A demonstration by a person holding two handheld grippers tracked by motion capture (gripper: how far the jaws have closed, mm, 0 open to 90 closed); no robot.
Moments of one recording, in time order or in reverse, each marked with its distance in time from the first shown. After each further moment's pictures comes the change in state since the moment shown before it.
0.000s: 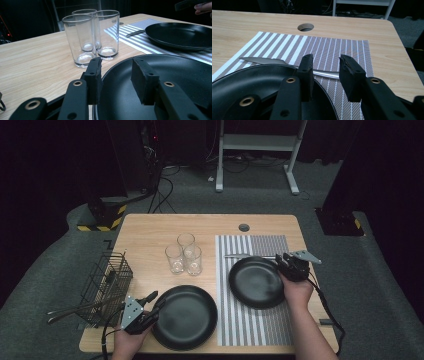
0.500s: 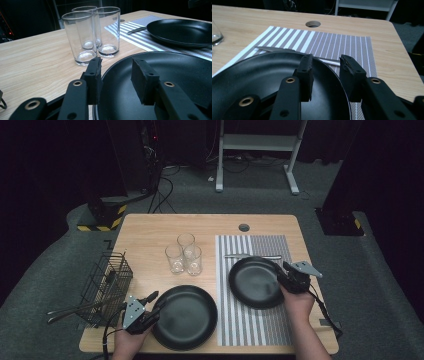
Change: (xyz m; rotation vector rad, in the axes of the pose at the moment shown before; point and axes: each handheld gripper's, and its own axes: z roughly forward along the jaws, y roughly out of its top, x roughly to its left) left arm -0.002 0.000 0.002 0.020 0.010 0.006; right arm 0.016 -0.020 -0.031 -0.022 0.001 -0.046
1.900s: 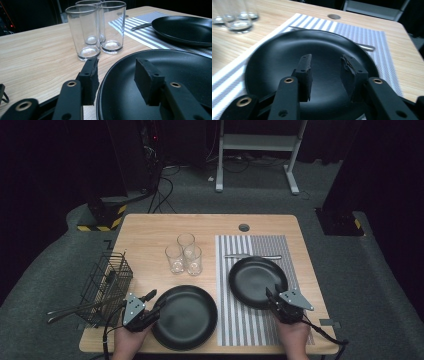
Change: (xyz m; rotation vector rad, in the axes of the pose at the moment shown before) left arm 0.006 0.001 0.004 0.043 0.013 -0.040; right arm 0.059 -0.040 -0.062 -0.024 0.039 -0.106
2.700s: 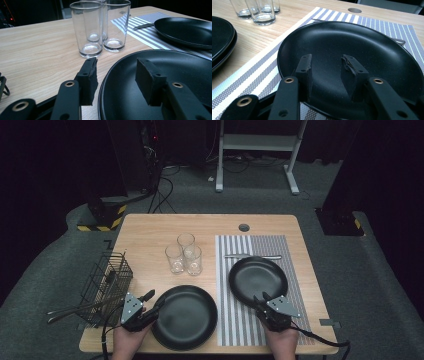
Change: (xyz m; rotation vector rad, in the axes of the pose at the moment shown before) left arm 0.002 -0.001 -0.002 0.007 0.016 -0.035; right arm 0.032 -0.015 0.001 0.020 0.062 -0.014
